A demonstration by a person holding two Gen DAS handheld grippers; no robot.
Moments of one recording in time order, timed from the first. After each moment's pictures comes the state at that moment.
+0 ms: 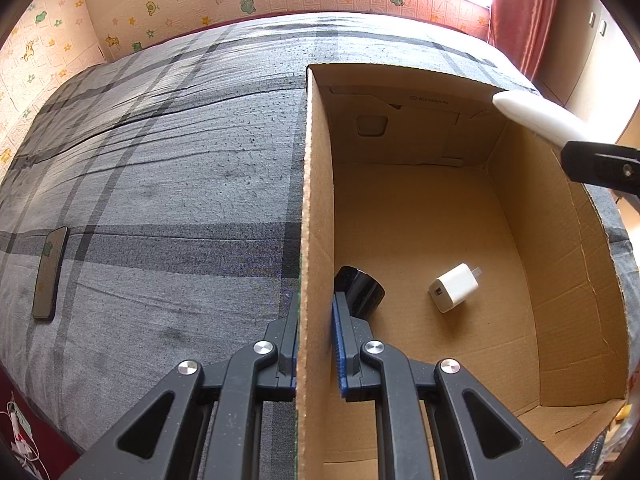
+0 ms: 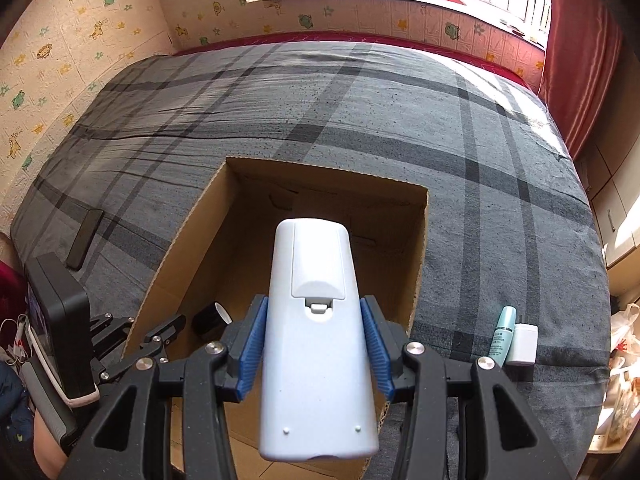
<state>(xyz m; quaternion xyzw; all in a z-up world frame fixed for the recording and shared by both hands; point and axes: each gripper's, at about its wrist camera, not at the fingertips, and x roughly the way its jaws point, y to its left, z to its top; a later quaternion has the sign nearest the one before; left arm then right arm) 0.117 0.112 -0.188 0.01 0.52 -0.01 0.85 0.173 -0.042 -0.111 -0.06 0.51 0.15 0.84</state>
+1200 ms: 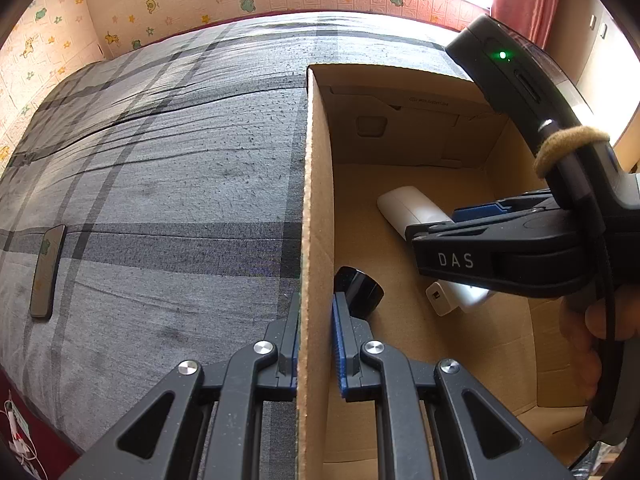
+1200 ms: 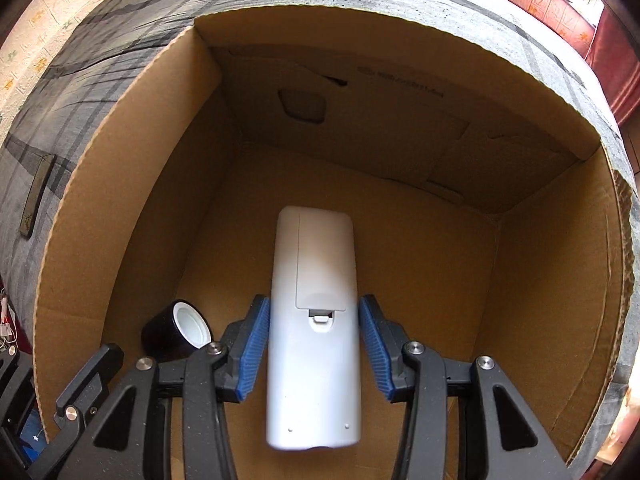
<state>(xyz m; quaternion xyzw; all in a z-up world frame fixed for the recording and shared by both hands) 0.118 0.114 -0.189 0.00 0.52 -0.01 0.85 0.230 0.004 -0.226 -0.09 0.61 0.14 0.77</state>
